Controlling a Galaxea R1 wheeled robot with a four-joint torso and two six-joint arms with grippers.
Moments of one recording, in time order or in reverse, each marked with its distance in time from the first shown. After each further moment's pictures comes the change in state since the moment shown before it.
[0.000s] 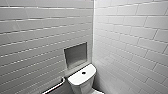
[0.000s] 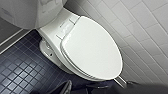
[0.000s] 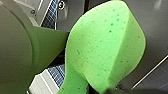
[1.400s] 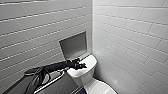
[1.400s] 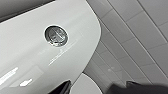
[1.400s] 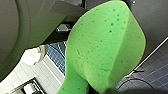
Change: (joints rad) left arm -0.483 0.111 -0.148 -0.302 0.070 -0.003; right arm 0.023 0.007 -0.005 0.002 0.009 0.000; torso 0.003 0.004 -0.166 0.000
